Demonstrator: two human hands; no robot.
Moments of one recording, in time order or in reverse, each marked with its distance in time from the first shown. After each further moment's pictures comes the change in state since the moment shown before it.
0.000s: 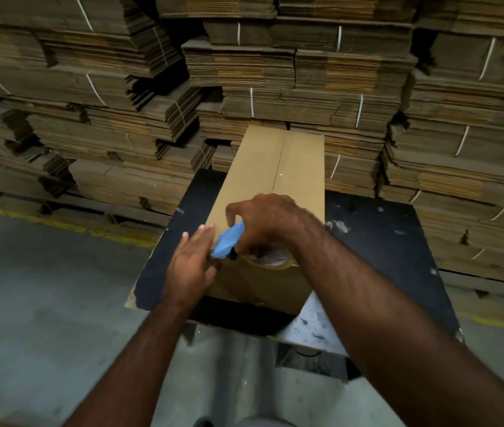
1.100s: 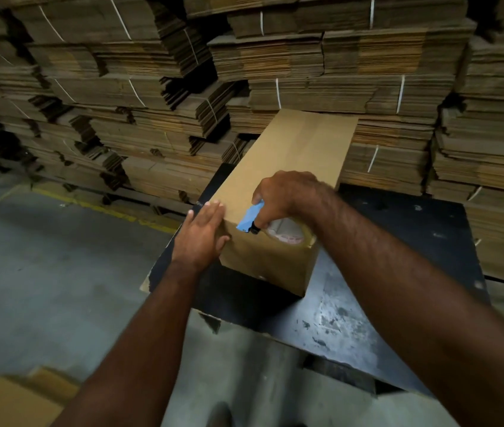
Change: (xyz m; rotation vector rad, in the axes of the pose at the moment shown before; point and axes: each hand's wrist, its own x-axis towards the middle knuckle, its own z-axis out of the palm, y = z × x) left_hand 0.053 0.033 0.022 0.484 -0.200 -0.085; right_hand 0.007 0.085 -0.010 -0.068 0.013 -0.052
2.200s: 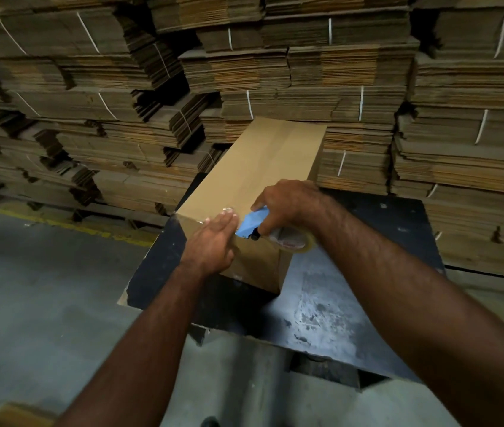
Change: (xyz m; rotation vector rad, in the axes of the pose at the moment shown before) left_hand 0.006 0.055 -0.003 -0.052 -0.112 0.216; right_hand -0.040 0.037 0.016 0.027 0.084 0.038
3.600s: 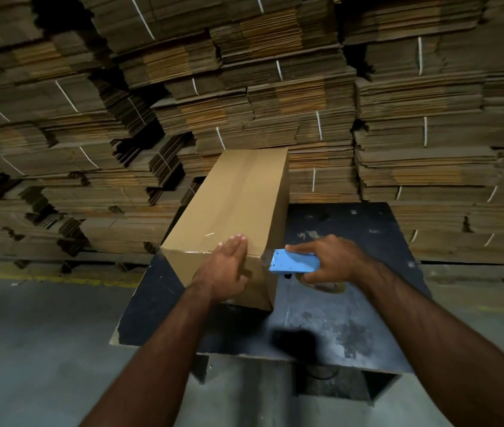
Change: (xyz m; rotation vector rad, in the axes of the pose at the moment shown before) left_hand -0.002 0.077 -0.013 0.038 -0.079 0.115; right_hand -0.093 0.108 0.120 0.135 0.194 0.092
